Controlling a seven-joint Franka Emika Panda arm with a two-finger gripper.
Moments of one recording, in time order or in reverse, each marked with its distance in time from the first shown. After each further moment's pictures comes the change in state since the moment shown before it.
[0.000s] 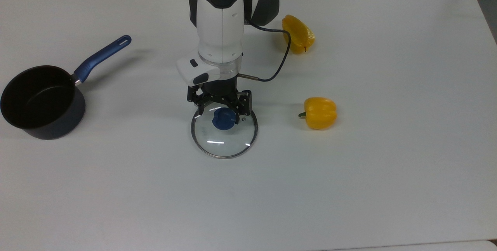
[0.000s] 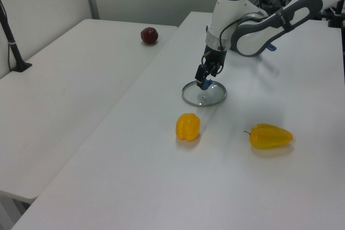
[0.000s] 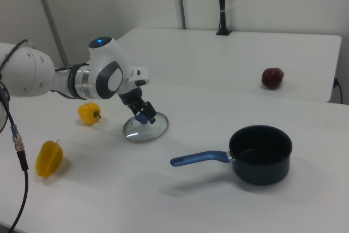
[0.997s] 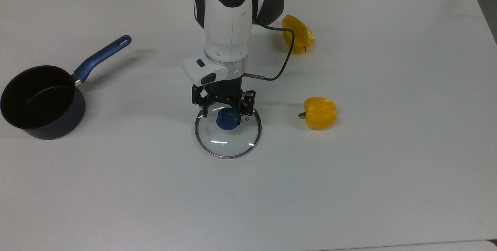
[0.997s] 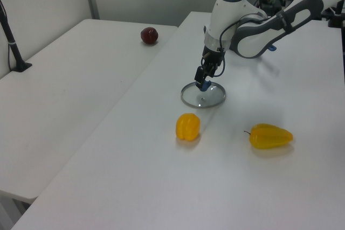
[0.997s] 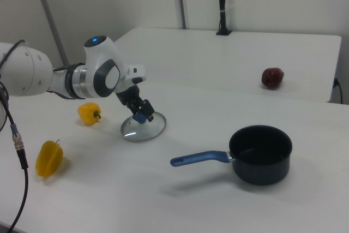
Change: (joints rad) arm 0.016 0.002 0.001 0.009 -0.048 0.000 0.004
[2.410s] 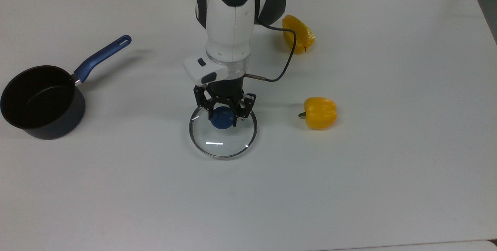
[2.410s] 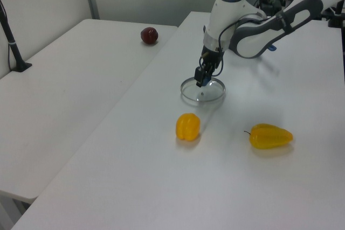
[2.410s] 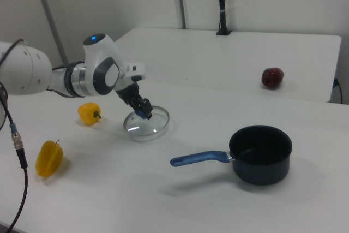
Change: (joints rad) arm 0.008 -0.003 -0.008 0.012 -0.005 0.000 0.039
